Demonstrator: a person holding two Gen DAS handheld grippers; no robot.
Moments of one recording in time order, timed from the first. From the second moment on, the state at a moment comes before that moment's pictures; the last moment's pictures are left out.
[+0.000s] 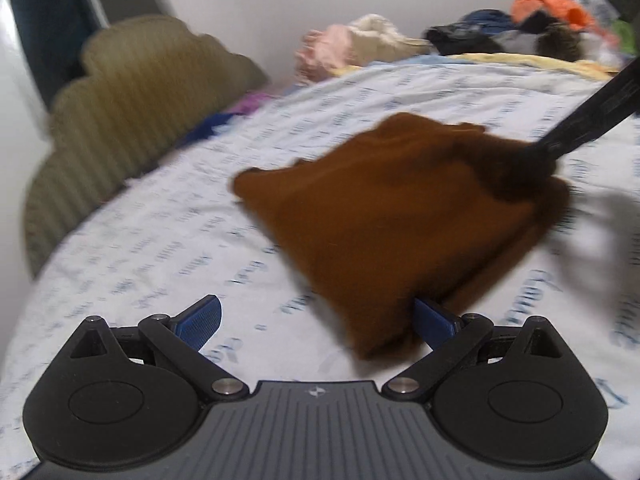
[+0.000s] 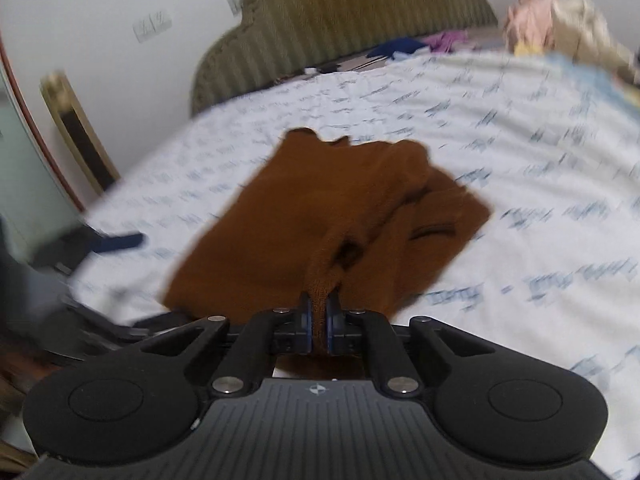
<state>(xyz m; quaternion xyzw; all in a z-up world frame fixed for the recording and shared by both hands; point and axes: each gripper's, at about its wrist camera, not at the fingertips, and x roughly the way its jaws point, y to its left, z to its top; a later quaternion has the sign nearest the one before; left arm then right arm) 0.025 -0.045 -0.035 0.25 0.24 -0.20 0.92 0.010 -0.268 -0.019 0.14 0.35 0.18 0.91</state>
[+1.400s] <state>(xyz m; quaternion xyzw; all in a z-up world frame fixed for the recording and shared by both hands) 0.056 -0.103 -0.021 0.10 0.30 -0.25 0.92 0.097 -0.279 -0.007 0.08 0.29 0.04 0.95</state>
